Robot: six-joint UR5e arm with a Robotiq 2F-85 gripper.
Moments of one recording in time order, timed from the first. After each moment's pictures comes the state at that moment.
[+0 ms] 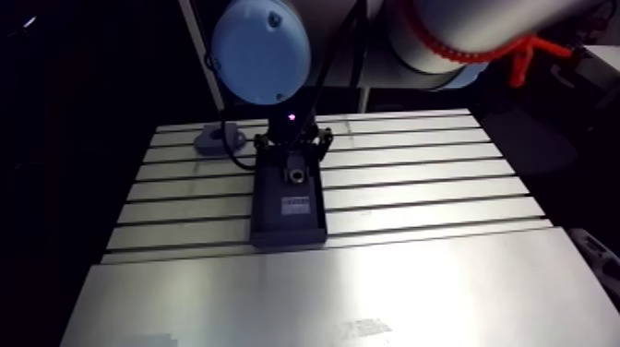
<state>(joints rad) -0.12 -1.13 1.87 -2.19 -1.60 -1.72</state>
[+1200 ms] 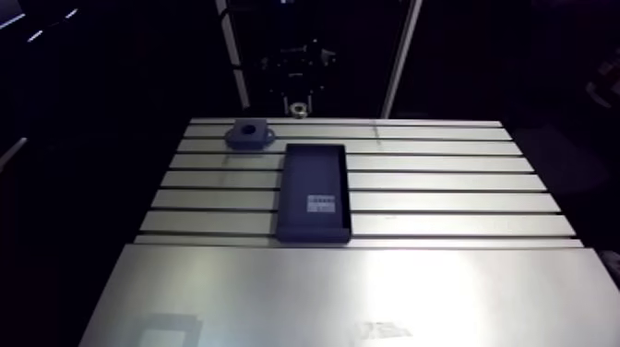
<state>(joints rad) -0.02 -1.13 1.57 -1.93 -1.60 -1.66</state>
